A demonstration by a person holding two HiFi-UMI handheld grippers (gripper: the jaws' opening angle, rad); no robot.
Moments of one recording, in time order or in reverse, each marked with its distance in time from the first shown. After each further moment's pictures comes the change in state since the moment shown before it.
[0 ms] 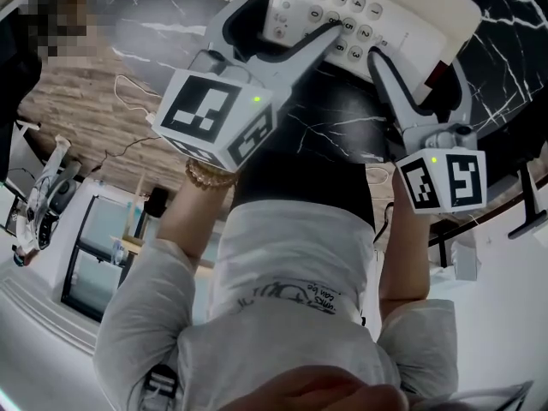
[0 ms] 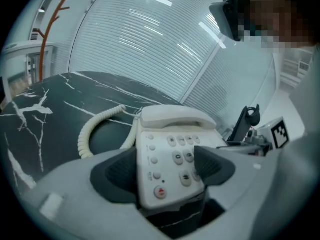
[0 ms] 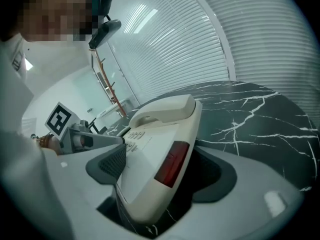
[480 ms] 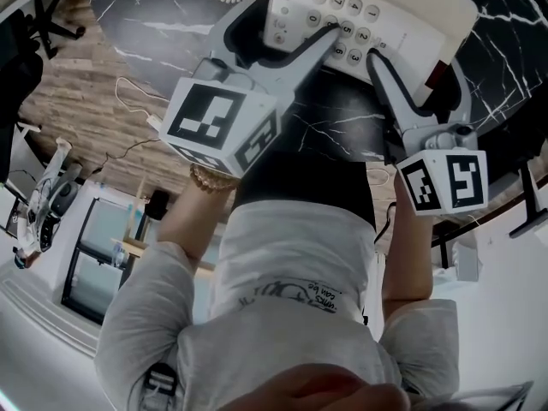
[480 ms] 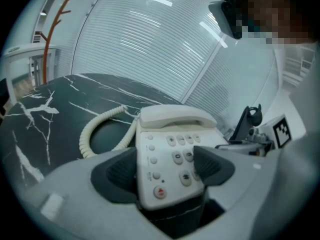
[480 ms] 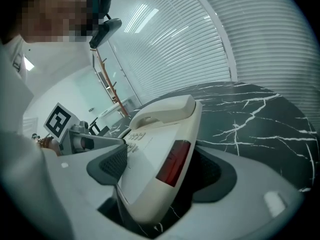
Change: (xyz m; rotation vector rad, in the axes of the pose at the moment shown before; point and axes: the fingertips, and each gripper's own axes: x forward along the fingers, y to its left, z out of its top) left arm -0.004 -0.005 -0.003 -0.004 0.003 0.031; right arm -0.004 0.003 0.003 0.003 0.009 0.014
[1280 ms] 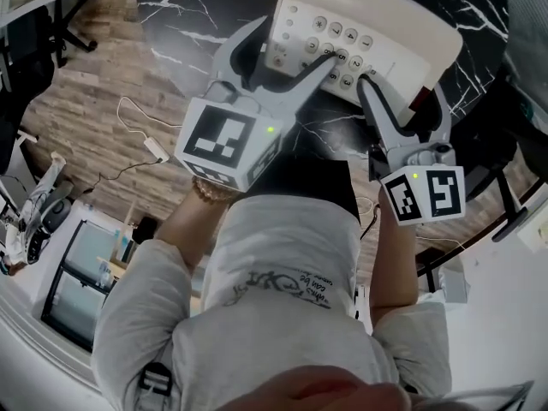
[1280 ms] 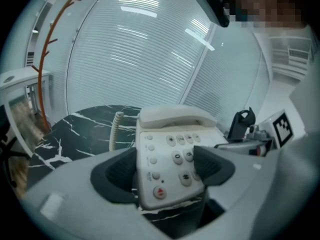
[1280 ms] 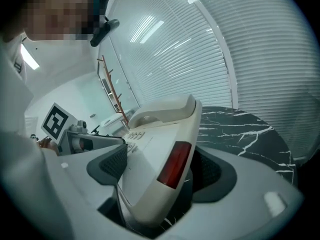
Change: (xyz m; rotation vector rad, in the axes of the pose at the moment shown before) left arm -0.072 -0.059 0.085 0.134 -0.098 0.002; right arm -0.066 0.053 0.082 -0.048 -0.109 -0.009
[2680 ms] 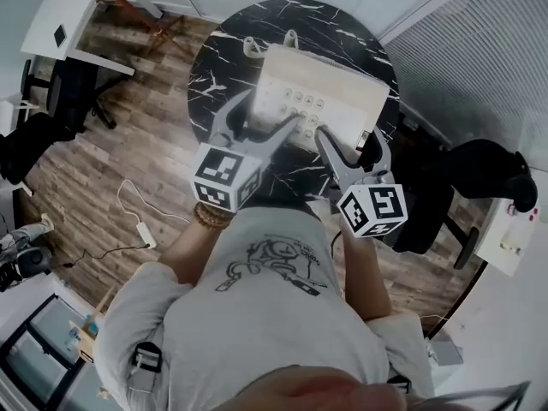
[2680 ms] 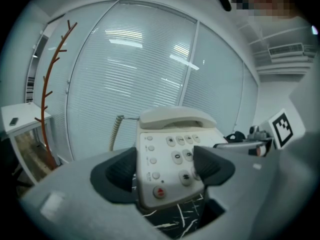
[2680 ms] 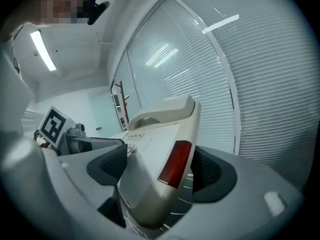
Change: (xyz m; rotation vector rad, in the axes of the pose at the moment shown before) left arm -0.187 -0.139 0.203 0.142 -0.245 0.009; right arm -0.175 0.134 0.207 -0.140 -0.219 0.012
